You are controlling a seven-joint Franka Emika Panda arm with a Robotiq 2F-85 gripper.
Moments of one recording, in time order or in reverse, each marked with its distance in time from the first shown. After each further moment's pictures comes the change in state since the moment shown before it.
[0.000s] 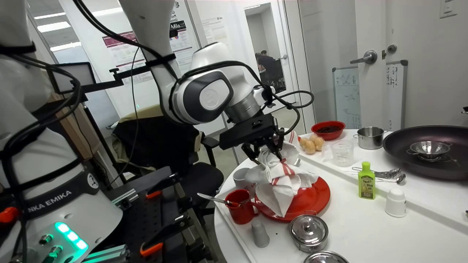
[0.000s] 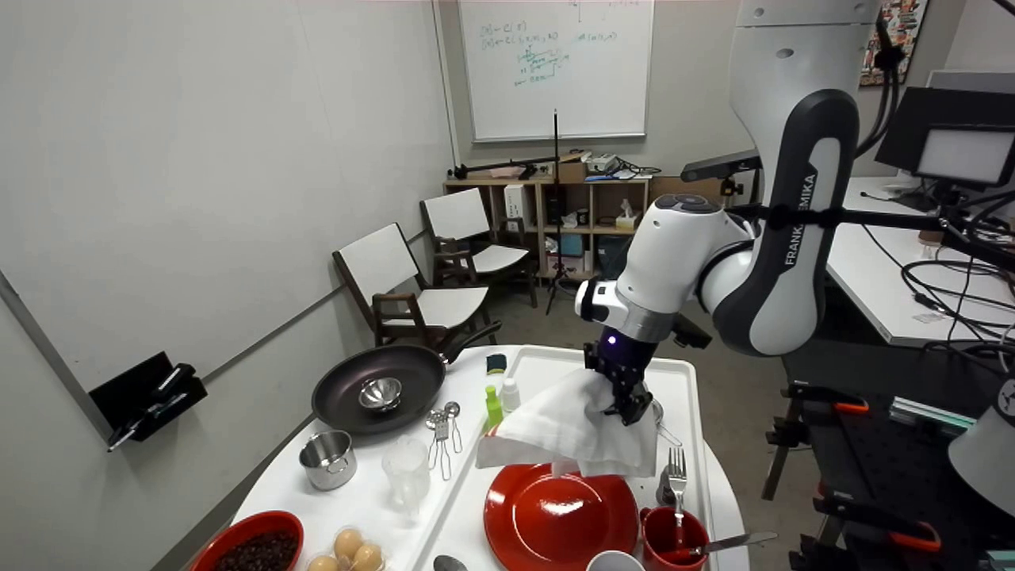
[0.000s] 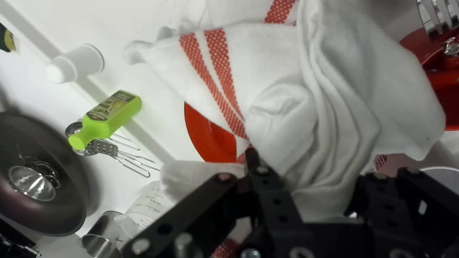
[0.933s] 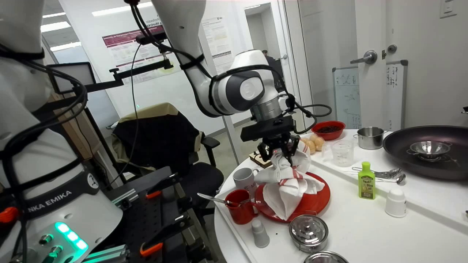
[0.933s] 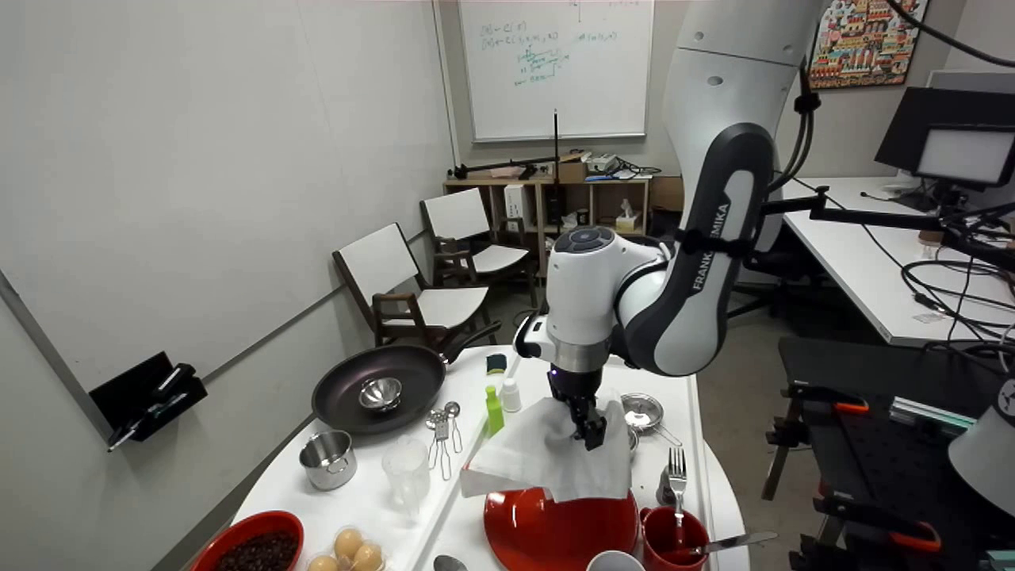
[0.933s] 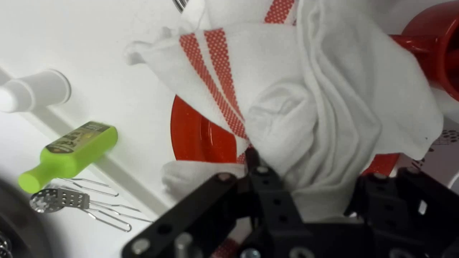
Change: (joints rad) arm 0.008 0.161 0.102 0.309 0.054 -0.387 0.114
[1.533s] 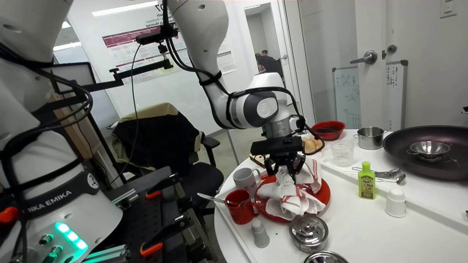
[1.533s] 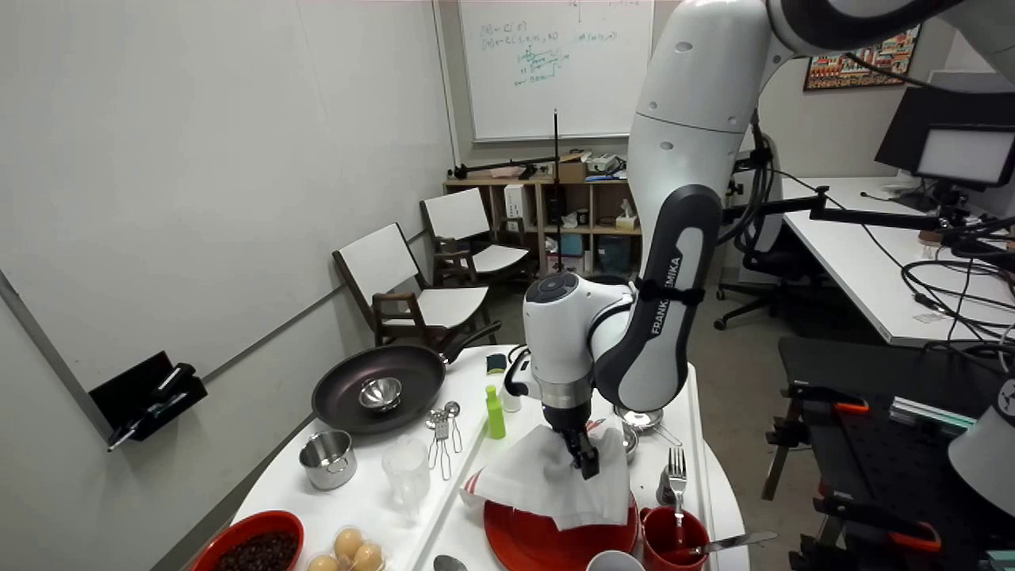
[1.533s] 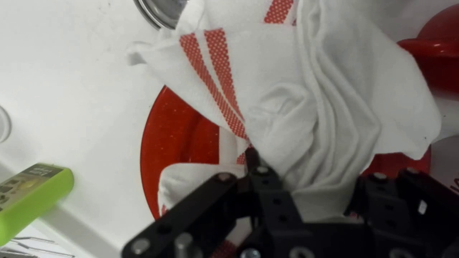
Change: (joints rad) arm -0.012 0.190 0.028 0.175 0.026 -0.111 0.012
